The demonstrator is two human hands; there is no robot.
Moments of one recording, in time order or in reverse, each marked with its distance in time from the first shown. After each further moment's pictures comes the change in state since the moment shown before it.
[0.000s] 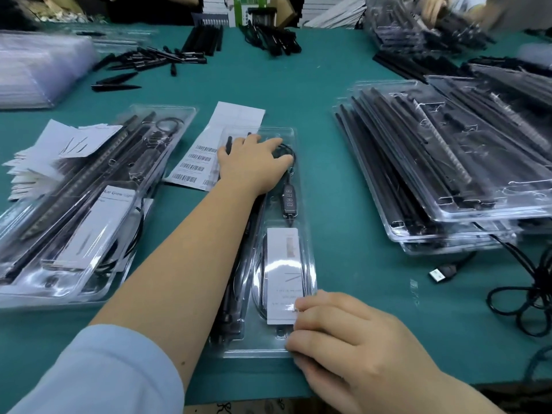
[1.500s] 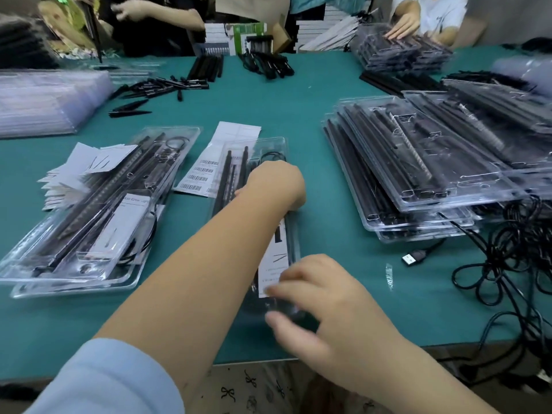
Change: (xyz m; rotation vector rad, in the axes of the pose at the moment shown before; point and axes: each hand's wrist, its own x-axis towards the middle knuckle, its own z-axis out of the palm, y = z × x) left_hand -0.060 0.070 -0.041 0.422 -0.308 0.090; right_hand 0.016 -0.027 -0.016 0.236 -0.063 0.346
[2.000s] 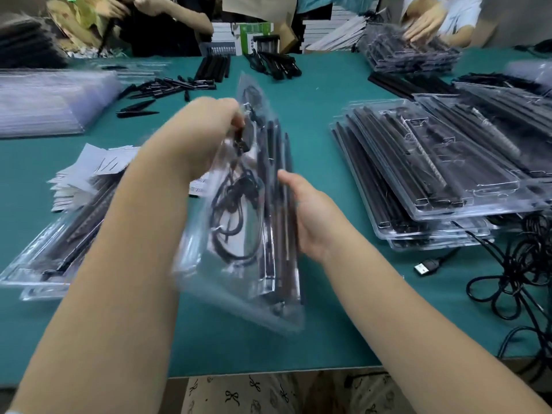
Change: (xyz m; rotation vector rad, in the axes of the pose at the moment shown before) left_hand -0.045 -0.095 -0.056 -1.073 0.299 -0.122; right_hand 0.123 0.032 0.010 1.184 0.040 0.858
